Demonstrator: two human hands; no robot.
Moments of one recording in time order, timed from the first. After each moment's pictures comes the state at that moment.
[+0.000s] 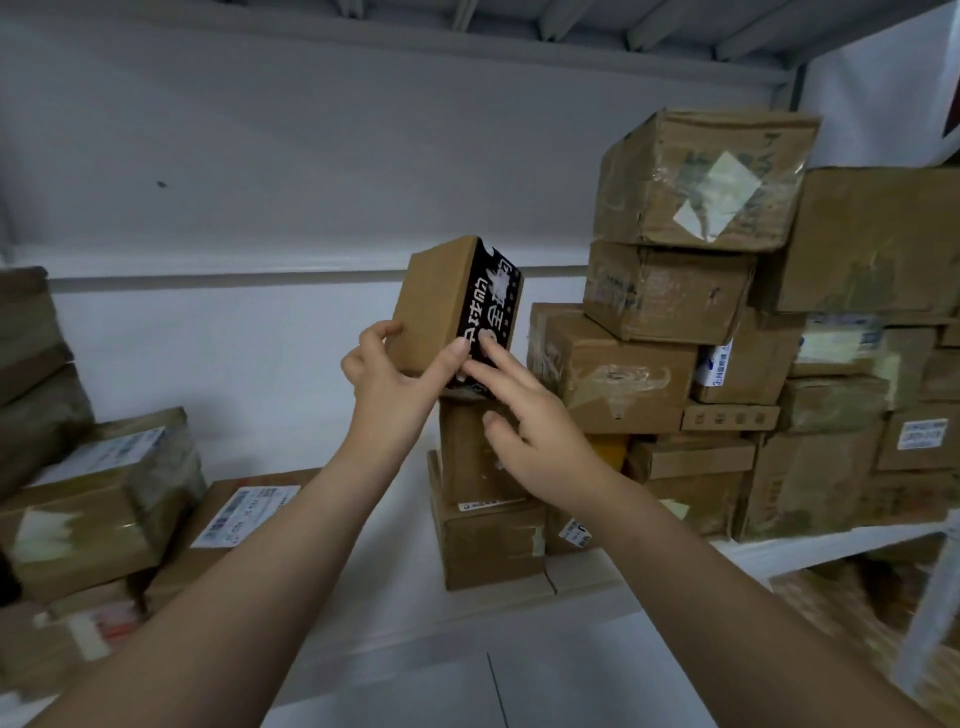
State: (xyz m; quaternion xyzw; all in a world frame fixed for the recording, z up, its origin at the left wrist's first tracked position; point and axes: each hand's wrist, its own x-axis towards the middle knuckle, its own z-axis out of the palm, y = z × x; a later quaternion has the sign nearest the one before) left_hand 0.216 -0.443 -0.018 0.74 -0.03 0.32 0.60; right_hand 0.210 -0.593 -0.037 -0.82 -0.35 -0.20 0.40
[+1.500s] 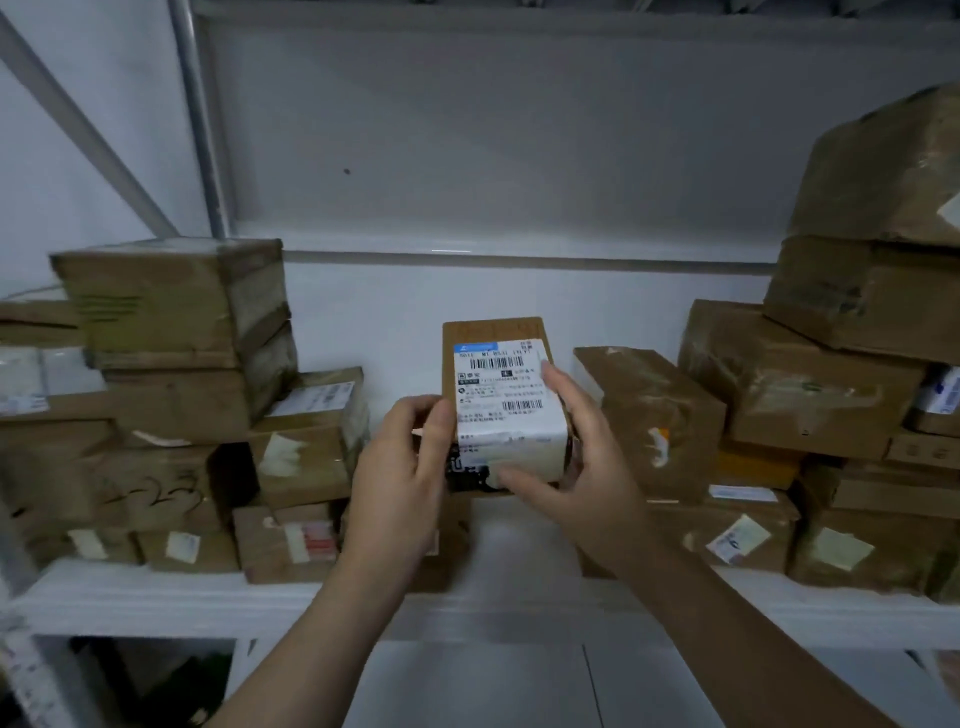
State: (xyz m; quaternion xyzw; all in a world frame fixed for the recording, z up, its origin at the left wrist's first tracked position) left_hand 0.111 -0.344 -0.070 0.78 0.02 0.41 0.47; right_hand 0.176 -0.499 -0.077 -0.71 -0.39 -0.16 0.56
